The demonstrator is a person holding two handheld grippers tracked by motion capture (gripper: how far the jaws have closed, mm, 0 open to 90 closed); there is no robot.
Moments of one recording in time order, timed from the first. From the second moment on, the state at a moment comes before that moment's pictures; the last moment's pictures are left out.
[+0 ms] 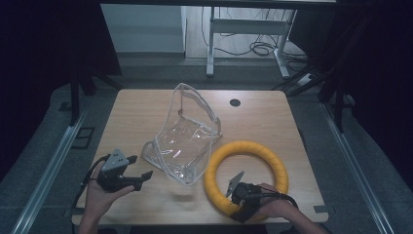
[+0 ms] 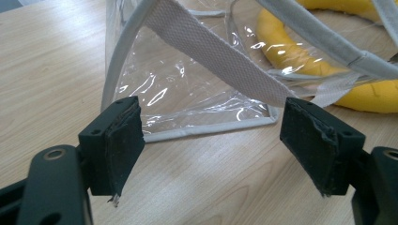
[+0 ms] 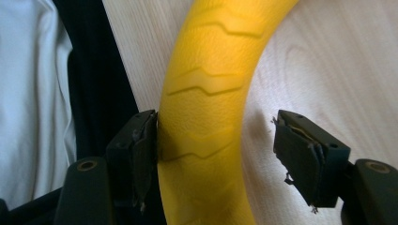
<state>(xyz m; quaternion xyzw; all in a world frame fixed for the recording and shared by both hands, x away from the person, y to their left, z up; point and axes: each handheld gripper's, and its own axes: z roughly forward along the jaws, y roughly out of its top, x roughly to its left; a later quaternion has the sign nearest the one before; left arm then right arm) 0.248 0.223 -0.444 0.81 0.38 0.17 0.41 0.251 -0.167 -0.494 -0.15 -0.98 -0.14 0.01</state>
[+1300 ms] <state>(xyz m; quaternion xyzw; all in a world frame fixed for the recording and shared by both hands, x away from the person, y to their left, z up) 0.248 0.225 -0.445 0.81 0.38 0.18 0.41 0.268 -0.192 -0.457 -0.17 -0.95 -0.24 0.06</state>
